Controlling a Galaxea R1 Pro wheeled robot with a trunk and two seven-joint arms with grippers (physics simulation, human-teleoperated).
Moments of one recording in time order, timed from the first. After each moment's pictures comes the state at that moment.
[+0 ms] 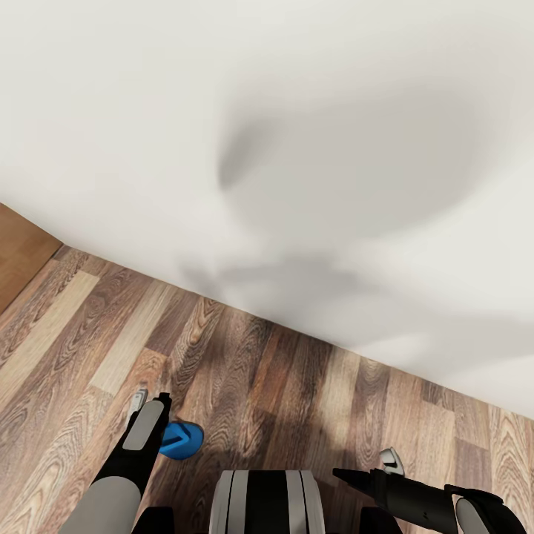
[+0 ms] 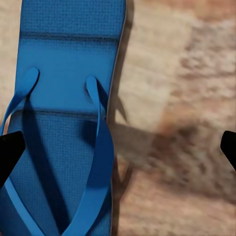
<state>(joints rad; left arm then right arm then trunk) -0.58 -0.09 0.25 -0.79 1.09 -0.08 0.68 -0.06 -0.23 -0.08 -1.35 -0.55 0.96 0.83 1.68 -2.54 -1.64</state>
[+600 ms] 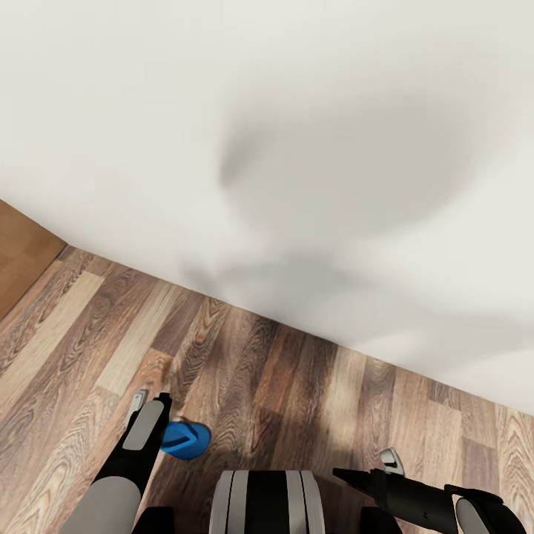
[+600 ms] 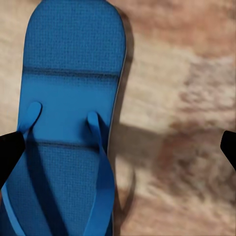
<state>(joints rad) -0.58 -0.09 0.25 -0.79 1.09 -0.08 0.68 -0.06 -0.23 -0.08 -1.35 -0.55 0.96 0.83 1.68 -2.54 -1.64</state>
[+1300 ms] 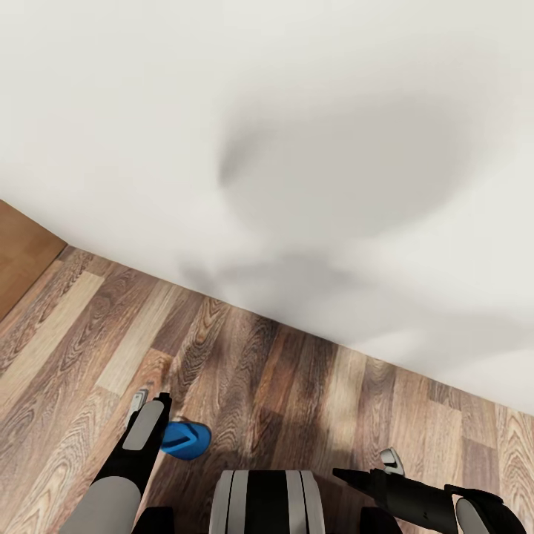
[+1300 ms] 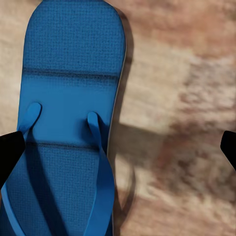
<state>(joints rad) -0.58 -0.09 0.25 -0.79 1.09 -0.08 0.67 -0.06 -0.23 -0.08 -1.35 -0.55 0.96 0.83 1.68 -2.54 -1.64</state>
